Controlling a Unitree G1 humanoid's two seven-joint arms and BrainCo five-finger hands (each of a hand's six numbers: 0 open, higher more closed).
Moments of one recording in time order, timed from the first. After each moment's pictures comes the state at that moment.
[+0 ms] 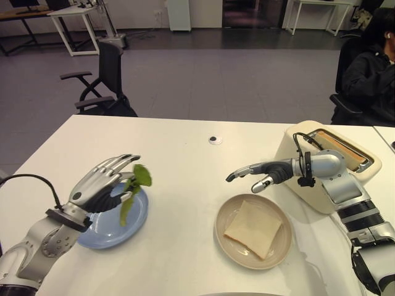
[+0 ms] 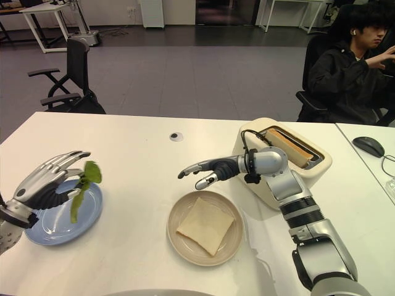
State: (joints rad) left arm 0.20 0.89 0.14 -0.13 0.51 -0.58 0.08; right arm -0.57 -0.62 0.26 0.21 -0.01 -0.35 1.12
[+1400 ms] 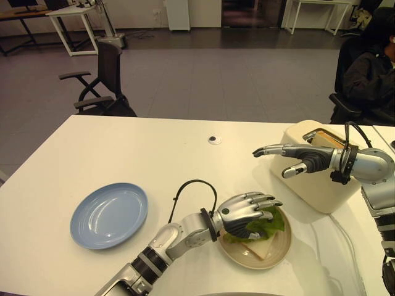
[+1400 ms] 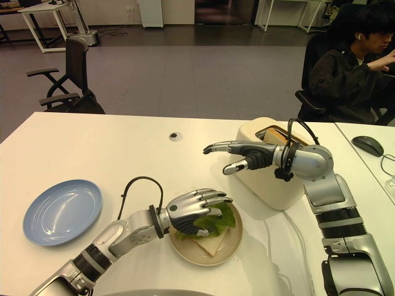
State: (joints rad) left arm -0.24 0.29 -0.63 0.07 0.90 -0.54 -0.04; right arm -0.44 -0.78 0.12 0.09 -0.05 -0.42 0.89
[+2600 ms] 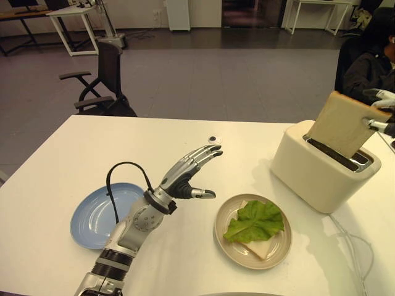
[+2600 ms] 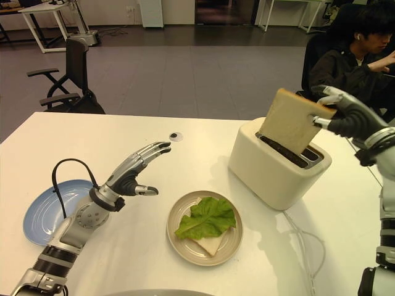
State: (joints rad) left arm -0.14 0.45 -0.18 0.03 0.46 -0.61 -0.01; right arm -0.34 -0.98 -0.33 0.23 0.07 -0.27 0.58
